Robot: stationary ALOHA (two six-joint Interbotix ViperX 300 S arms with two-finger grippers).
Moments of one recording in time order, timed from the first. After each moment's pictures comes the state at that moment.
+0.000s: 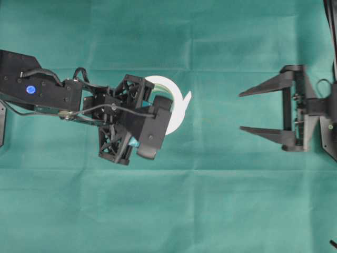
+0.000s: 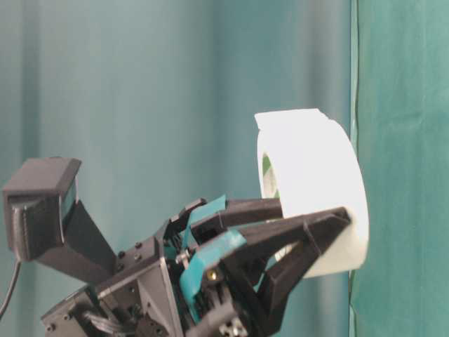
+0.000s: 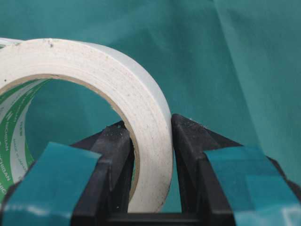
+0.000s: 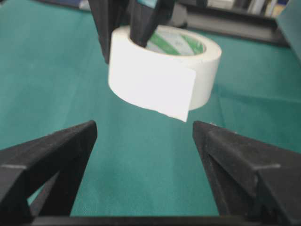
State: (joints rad) left arm -0.06 -0.04 0.39 -0.01 0.54 0.34; right arm -0.01 -0.56 1.24 -0.01 -0.57 0.00
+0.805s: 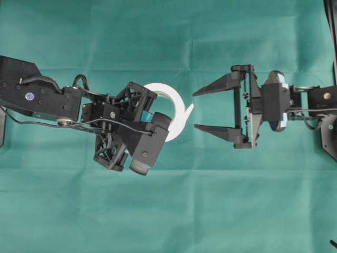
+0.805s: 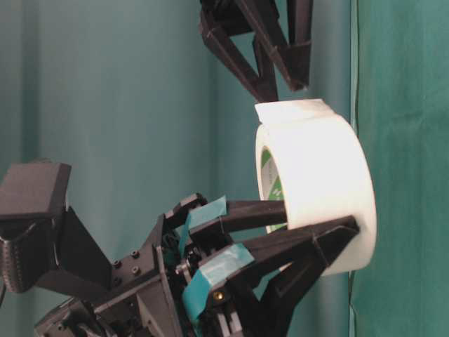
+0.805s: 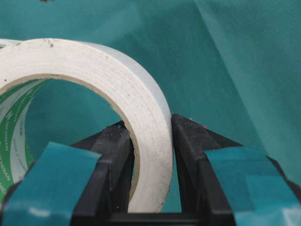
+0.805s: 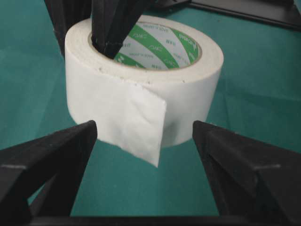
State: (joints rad) left arm -0.08 -0.04 0.39 -0.01 0.54 0.43; right arm -0.04 -0.20 1.00 -0.05 -0.60 0.00
